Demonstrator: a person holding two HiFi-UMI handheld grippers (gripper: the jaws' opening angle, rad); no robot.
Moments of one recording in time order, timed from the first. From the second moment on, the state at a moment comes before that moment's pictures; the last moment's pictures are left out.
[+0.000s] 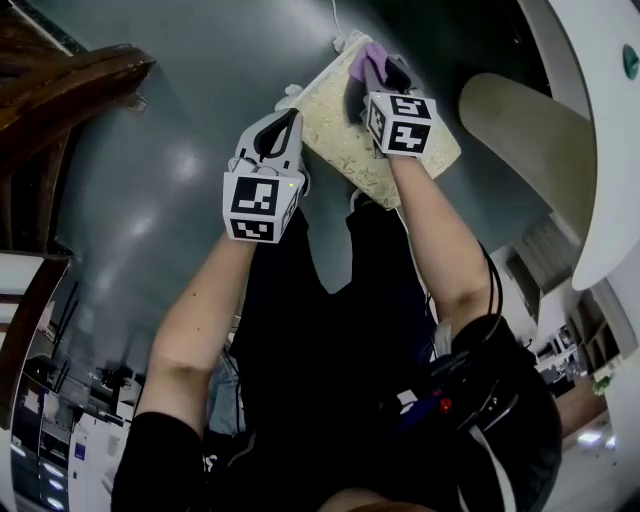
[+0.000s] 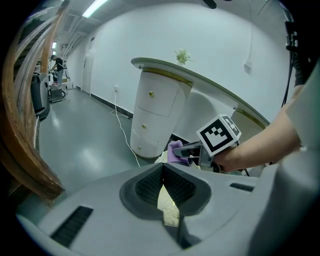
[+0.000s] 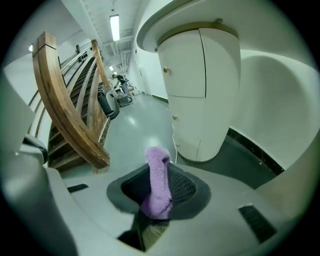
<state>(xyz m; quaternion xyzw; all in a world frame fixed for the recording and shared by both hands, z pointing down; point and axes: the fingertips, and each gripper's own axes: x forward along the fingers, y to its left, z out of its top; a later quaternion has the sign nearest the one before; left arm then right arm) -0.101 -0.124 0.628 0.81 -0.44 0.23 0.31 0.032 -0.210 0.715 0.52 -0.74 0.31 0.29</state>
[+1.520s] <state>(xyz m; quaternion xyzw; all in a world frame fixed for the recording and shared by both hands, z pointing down) -0.059 -0.094 0.552 0.80 -0.47 0.20 0.32 0.023 -0.136 0.622 0.40 -0.81 0.30 0.31</state>
